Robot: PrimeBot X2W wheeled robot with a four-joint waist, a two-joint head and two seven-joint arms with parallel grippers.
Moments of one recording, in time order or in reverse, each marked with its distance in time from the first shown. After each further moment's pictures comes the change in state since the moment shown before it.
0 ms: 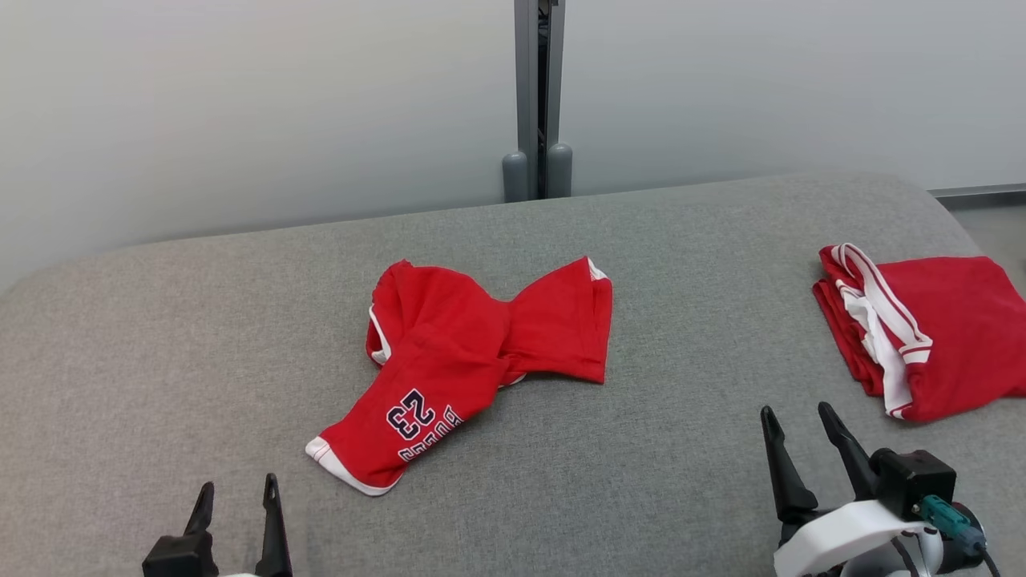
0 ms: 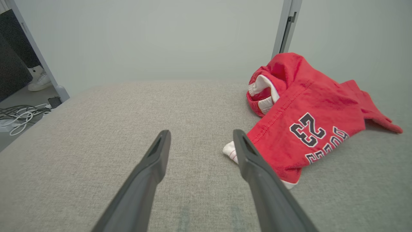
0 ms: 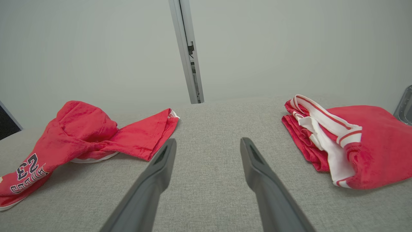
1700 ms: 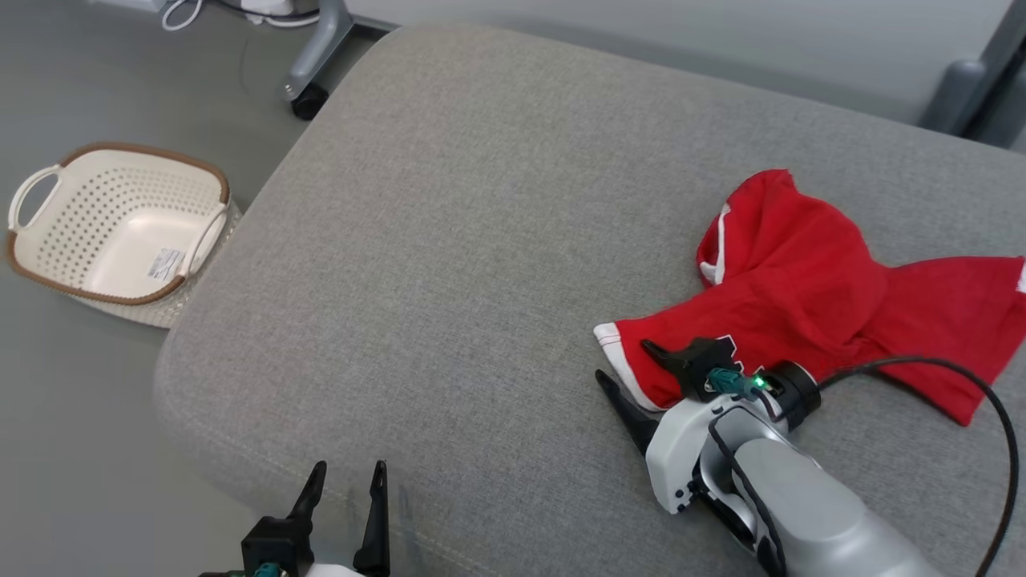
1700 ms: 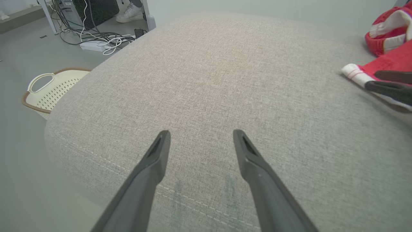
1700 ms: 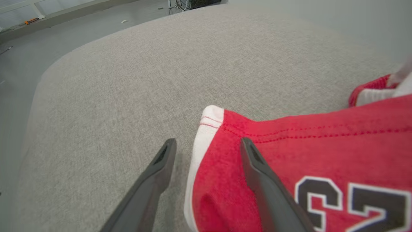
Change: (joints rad) left arm -0.009 -0.052 -0.172 -0.024 -0.031 -0.032 0.000; right arm -0.522 0.002 0.653 0.516 0.140 0.000 0.030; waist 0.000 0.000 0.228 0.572
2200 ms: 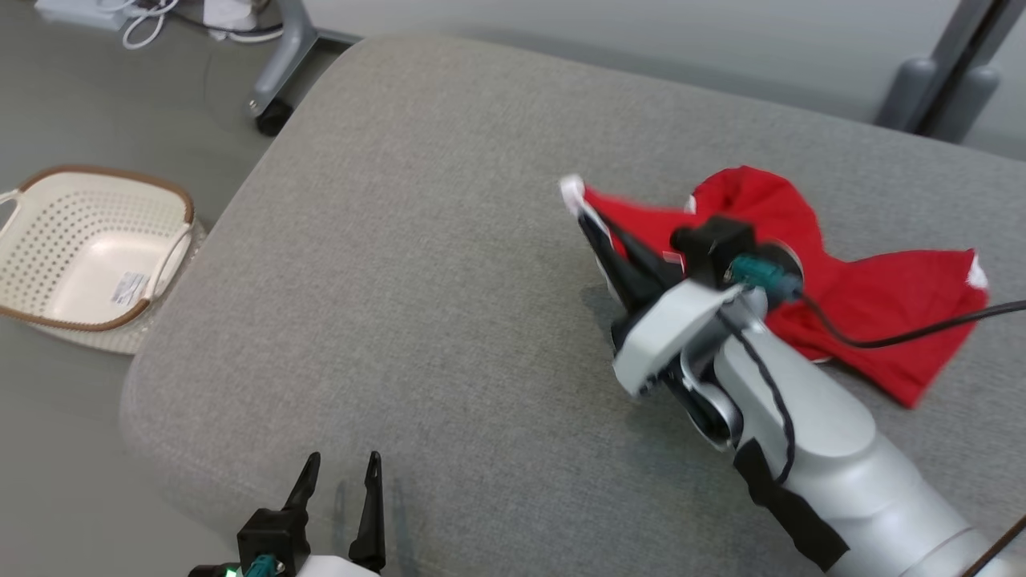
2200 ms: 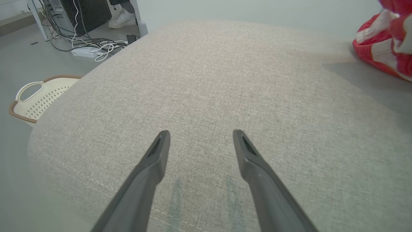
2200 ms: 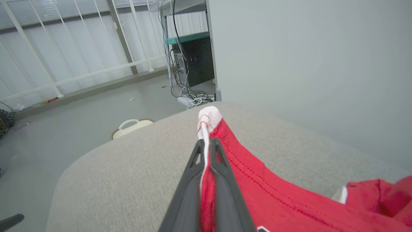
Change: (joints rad) left arm -0.016 -0.001 0.006 0.001 0.002 0.015 0.000; right arm -0.138 -0.002 -0.046 -0.217 0.128 0.000 -0.026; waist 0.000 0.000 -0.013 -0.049
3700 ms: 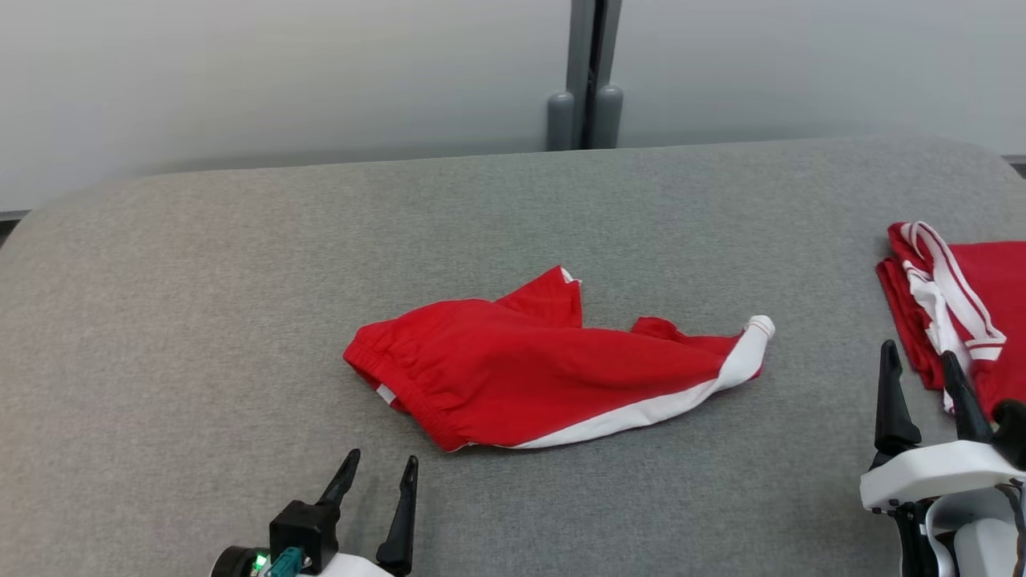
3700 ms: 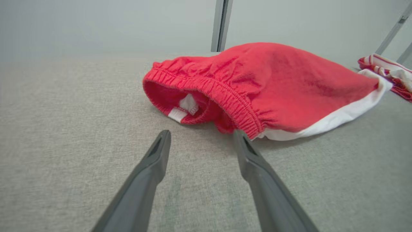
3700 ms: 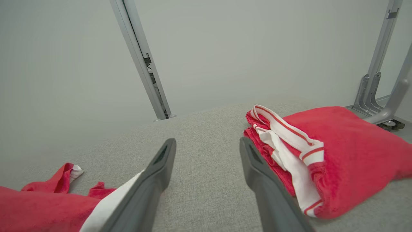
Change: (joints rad) left arm -0.028 0.001 -0.034 0.047 0.027 -0.092 0.000; right arm 0.545 0.001 -0.867 -0.244 -0.270 0.000 -0.004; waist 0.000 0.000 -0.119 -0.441
